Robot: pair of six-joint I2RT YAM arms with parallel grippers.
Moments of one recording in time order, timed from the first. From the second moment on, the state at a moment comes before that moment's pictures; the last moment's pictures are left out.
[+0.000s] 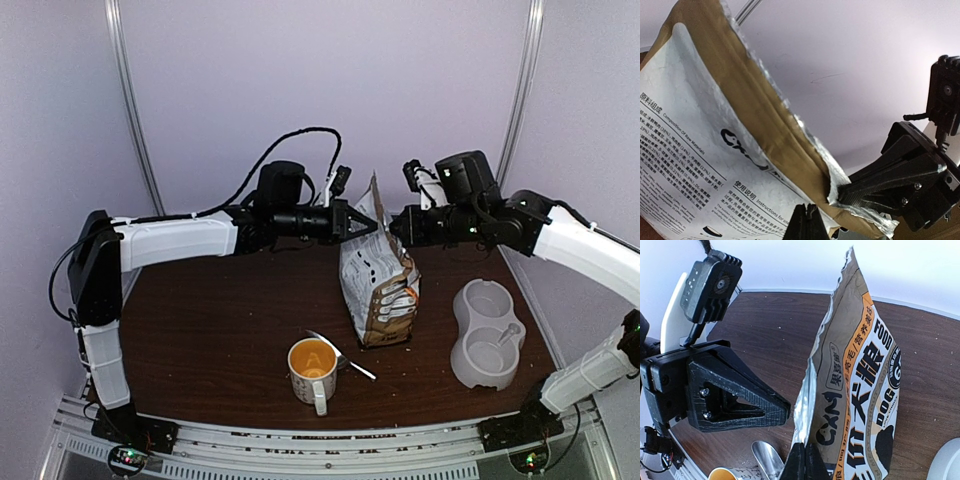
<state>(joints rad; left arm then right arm) -0.83 1.94 1.58 0.15 0.58 -0.71 0.75 1.35 1.32 -0.53 0.08 0.42</state>
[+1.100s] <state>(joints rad) -0.83 1.76 1.30 0.30 0.55 -0.69 0.74 1.35 1.06 -0.03 -0.32 0.69</state>
